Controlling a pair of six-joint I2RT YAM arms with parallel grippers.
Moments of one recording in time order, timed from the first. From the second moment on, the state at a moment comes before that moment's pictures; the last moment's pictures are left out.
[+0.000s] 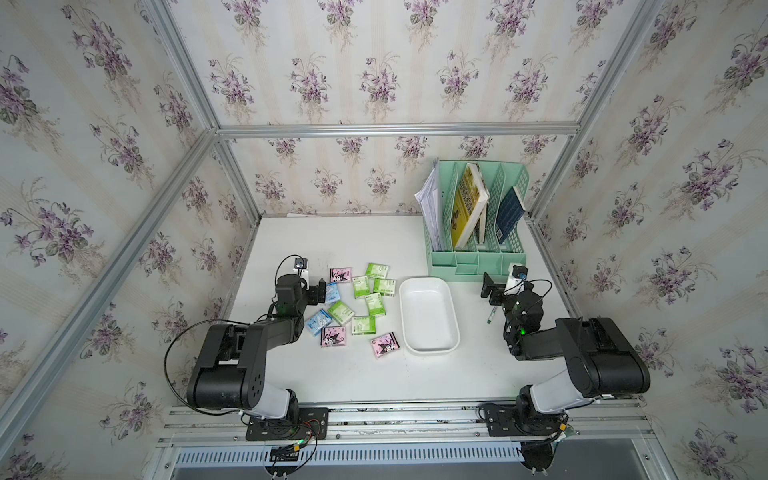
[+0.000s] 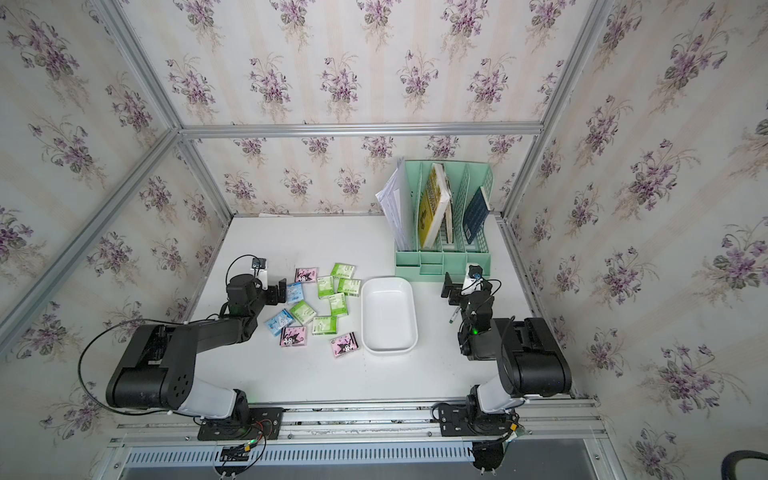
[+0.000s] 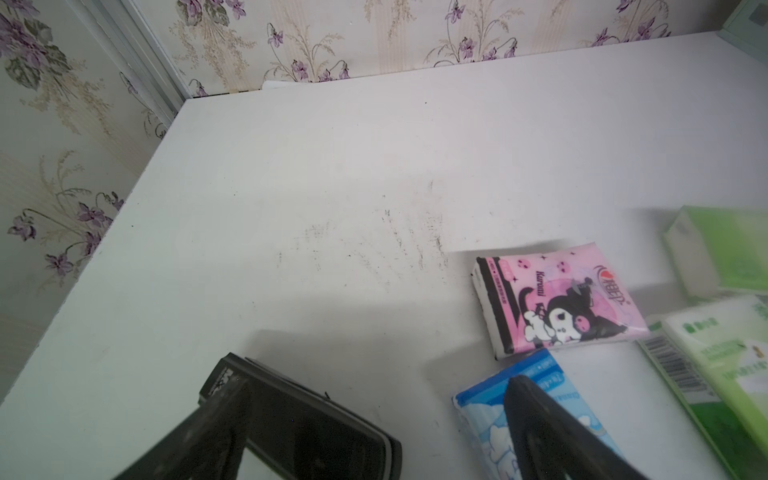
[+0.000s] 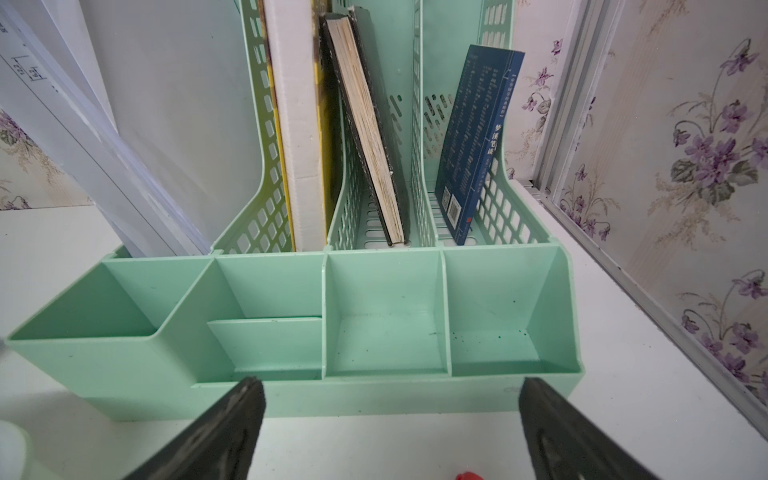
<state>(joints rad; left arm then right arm) 0.00 1.49 0.46 0.55 -0.05 0.09 0.04 1.54 0.23 1.14 0.04 0.05</state>
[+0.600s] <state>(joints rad) -0.01 1.03 1.03 -0.38 0.11 -0.01 0.26 1.29 0.99 0.12 0.02 -0.06</state>
